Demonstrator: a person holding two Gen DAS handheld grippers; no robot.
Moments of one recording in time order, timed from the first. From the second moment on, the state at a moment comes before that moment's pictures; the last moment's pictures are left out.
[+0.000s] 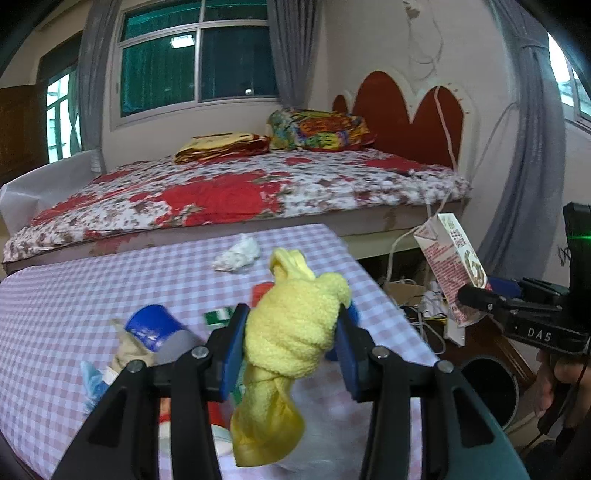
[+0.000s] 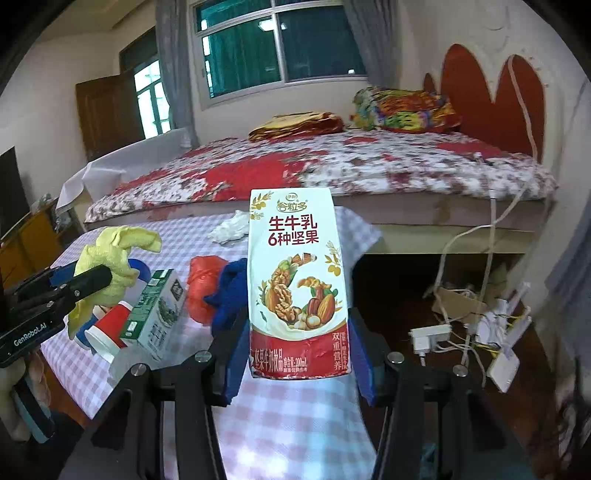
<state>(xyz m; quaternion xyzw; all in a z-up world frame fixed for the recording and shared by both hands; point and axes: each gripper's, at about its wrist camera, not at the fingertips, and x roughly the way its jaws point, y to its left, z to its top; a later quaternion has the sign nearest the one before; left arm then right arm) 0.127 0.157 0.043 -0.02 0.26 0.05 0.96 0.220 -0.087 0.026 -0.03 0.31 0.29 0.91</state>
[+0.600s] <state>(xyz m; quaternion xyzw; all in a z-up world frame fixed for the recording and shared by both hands) 0.114 0.060 0.031 -0.01 0.29 -0.05 0.96 0.157 -0.210 0.014 -0.01 0.33 0.19 0.92</state>
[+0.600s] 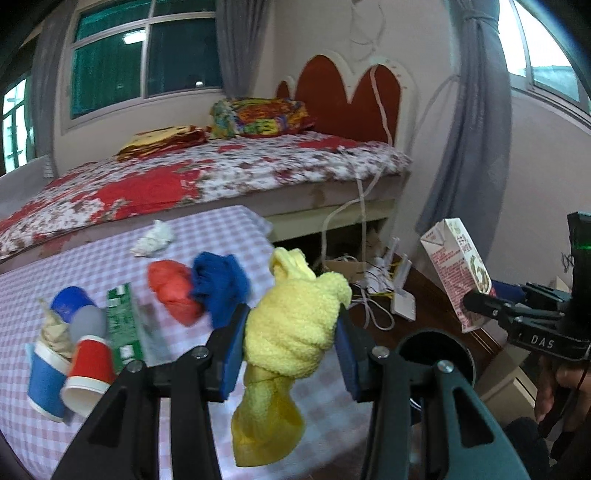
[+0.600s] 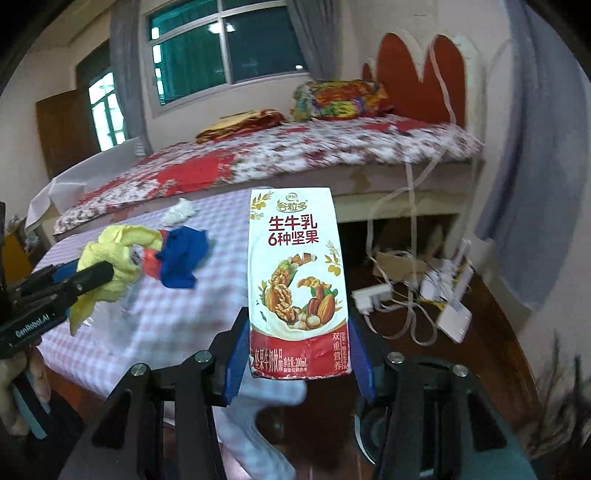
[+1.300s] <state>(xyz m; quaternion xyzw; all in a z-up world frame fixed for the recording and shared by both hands) 0.132 -0.093 -0.025 0.03 0.36 -0.21 0.91 0.120 -0.353 -0.057 0.02 0.41 0.08 0.91</state>
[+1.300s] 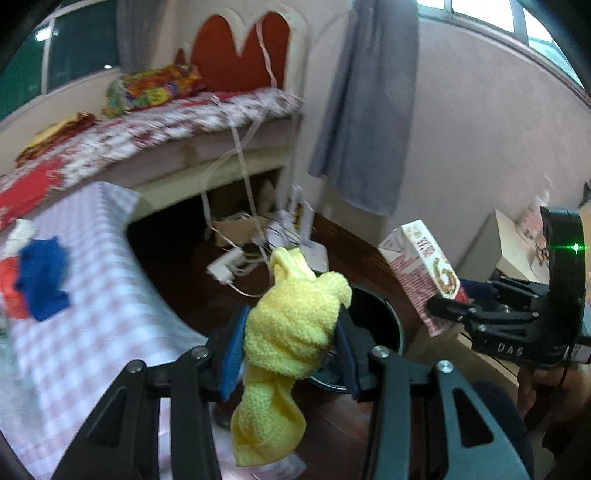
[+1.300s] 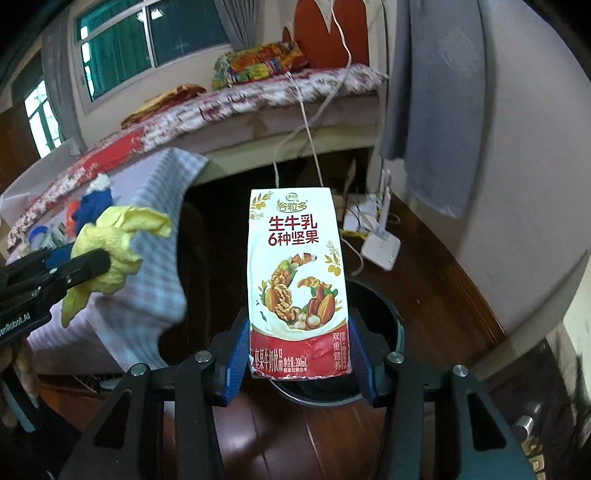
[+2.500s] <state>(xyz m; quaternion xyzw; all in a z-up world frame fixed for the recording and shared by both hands) 0.194 -0.141 -0.125 0.06 0.47 -0.19 0.86 0.170 -0.426 -0.175 -0.03 0.50 -0.02 0.86</state>
